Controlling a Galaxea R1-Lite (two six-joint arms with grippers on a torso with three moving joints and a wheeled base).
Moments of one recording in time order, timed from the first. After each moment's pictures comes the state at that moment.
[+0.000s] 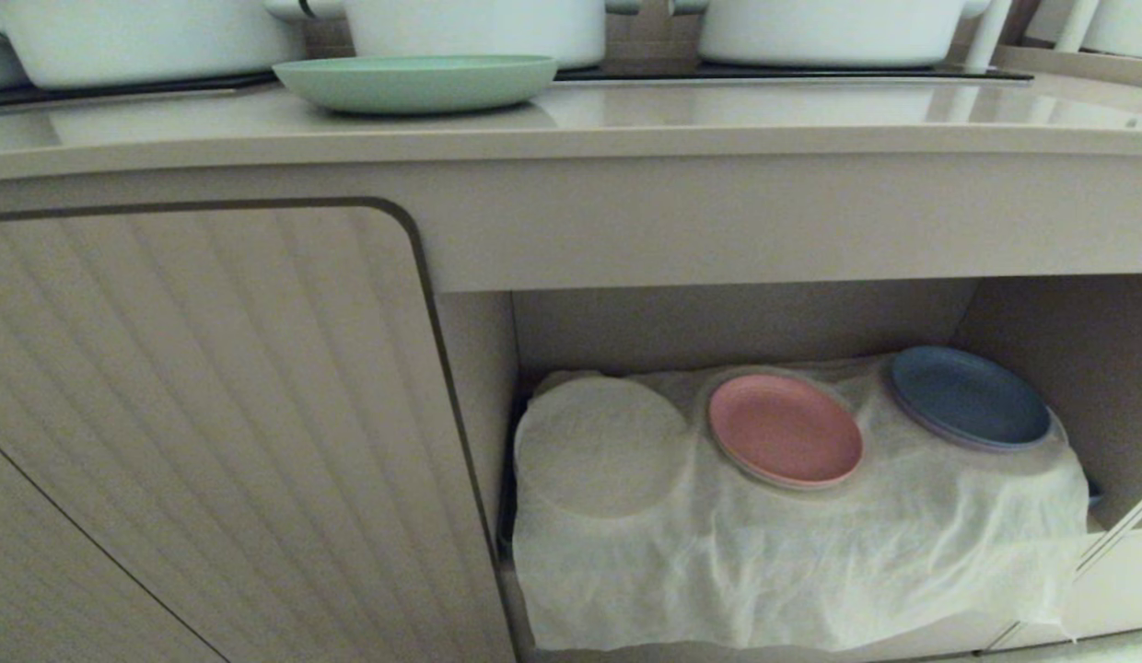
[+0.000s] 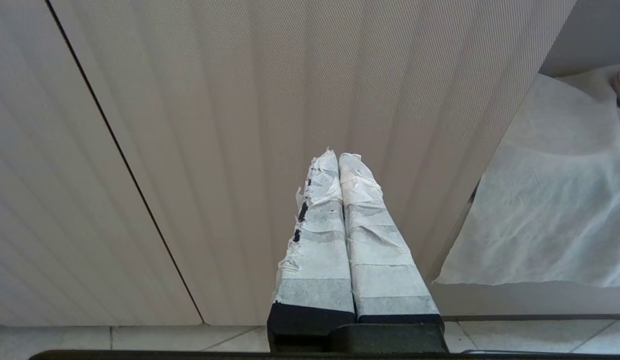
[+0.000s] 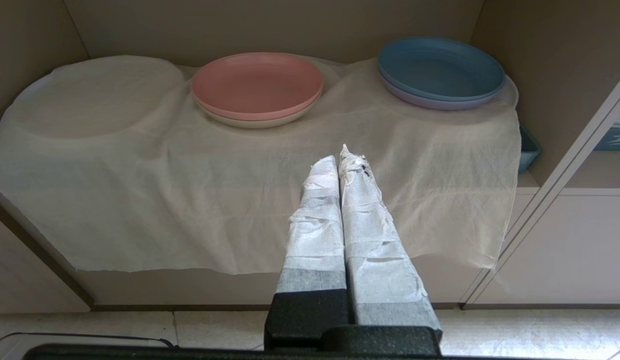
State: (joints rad) left arm 0.00 0.00 0.00 0.00 0.00 -0.05; right arm 0.00 0.00 0.00 0.00 0.02 -0.02
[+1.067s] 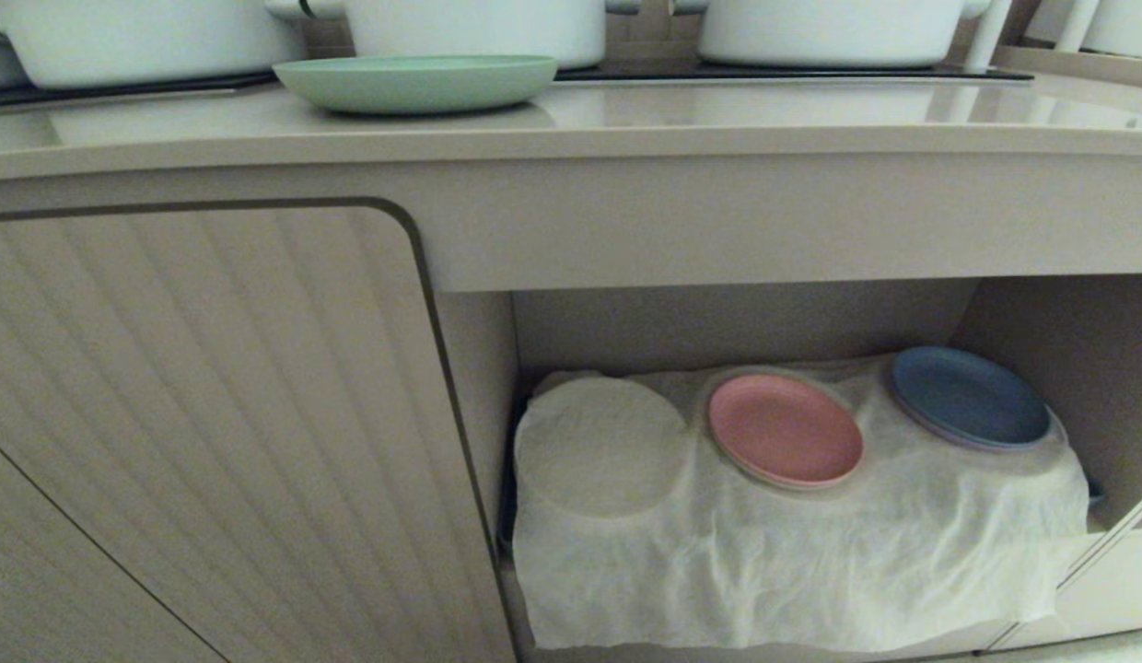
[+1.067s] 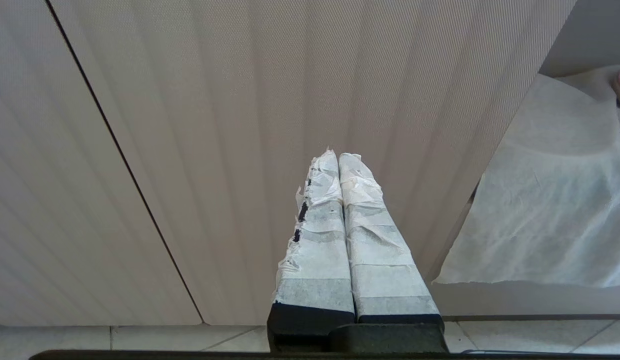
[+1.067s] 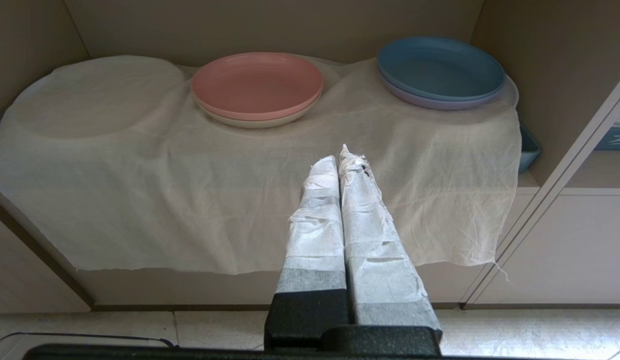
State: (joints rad) left arm 0.00 0.00 0.00 0.00 0.00 -0.05; right arm 0.00 0.00 0.00 0.00 0.02 -0.02
